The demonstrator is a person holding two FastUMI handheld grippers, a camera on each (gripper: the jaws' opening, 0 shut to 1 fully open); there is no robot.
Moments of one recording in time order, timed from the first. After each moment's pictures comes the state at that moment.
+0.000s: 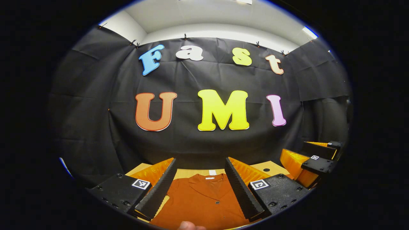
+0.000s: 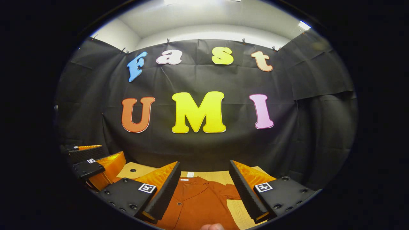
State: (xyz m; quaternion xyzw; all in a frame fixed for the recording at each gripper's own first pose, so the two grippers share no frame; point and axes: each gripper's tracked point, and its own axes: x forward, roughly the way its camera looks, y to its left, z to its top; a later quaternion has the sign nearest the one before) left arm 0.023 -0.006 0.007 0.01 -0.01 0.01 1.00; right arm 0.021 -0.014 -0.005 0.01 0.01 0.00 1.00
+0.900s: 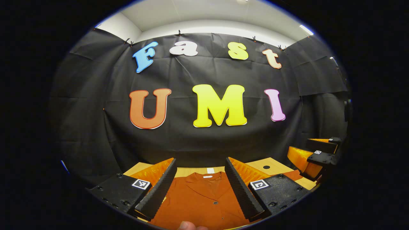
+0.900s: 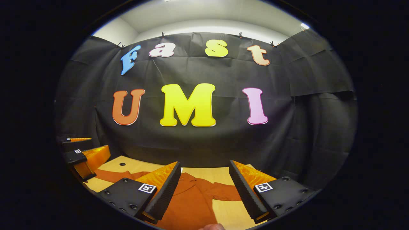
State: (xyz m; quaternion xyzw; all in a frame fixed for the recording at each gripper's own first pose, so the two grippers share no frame) left arm 0.052 -0.033 -0.012 0.03 0.02 -0.01 1.00; right arm 0.061 -0.098 -0.031 -0.01 0.04 -0.03 1.00
